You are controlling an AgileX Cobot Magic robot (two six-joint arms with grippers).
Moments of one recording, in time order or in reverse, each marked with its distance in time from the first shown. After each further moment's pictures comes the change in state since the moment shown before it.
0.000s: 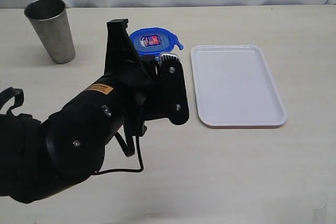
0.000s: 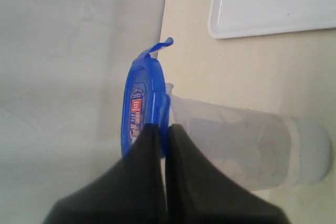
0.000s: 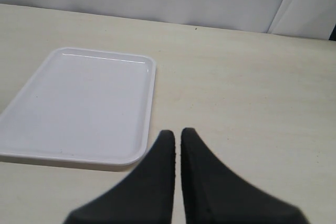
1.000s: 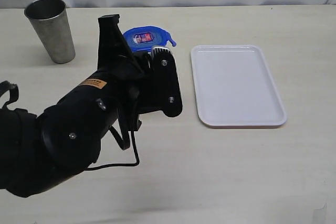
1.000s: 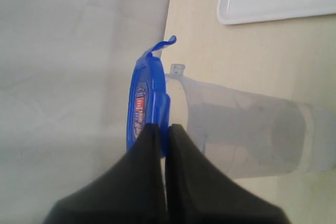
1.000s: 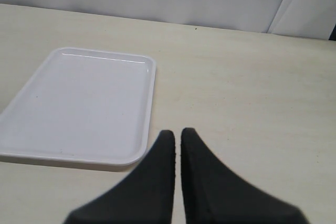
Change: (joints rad) left arm 0.031 -0.004 0.008 -0.004 -0.010 0.000; right arm 0.000 0.000 0.000 0.000 0.000 0.000
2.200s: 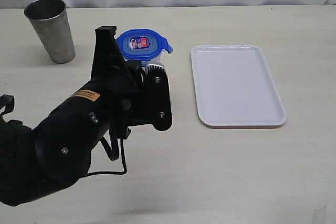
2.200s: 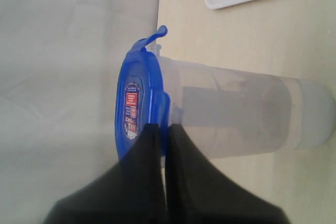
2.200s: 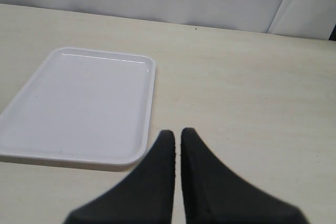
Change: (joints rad) left arm 0.002 0.000 0.063 0.047 -0.013 0.000; right arm 0.000 0.000 0.000 0.000 0.000 0.000
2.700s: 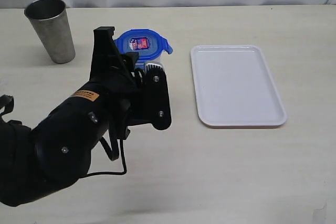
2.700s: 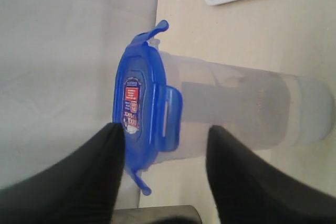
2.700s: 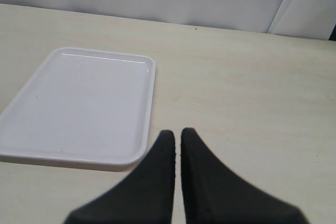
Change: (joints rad) left arm 0.000 0.000 0.000 -0.018 -0.002 0.000; right arm 0.000 0.000 0.000 0.000 0.000 0.000
